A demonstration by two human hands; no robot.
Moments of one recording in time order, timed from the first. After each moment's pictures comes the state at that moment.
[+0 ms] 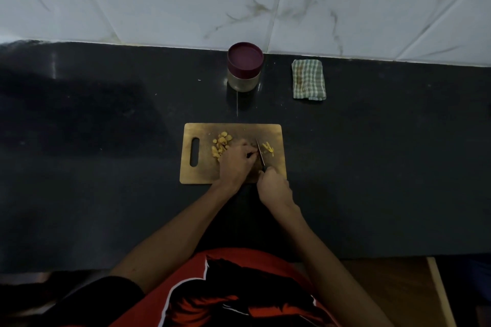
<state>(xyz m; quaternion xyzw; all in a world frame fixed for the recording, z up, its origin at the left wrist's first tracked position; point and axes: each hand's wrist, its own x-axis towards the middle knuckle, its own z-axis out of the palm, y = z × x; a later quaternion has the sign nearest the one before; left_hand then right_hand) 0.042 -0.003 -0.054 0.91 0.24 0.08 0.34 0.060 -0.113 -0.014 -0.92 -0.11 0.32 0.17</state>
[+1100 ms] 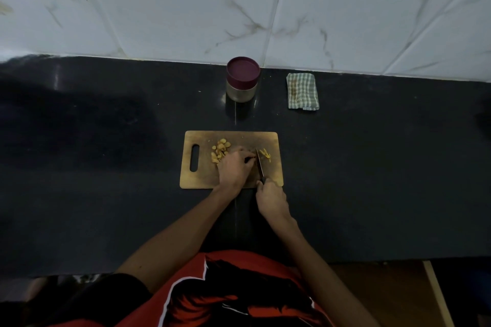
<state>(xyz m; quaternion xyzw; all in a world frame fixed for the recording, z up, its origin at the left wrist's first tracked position) 0.037 -0.008 -0.050 0.90 0.27 0.08 0.33 0.043 -0.124 -0.019 -0.93 -0.09 0.30 0.21</state>
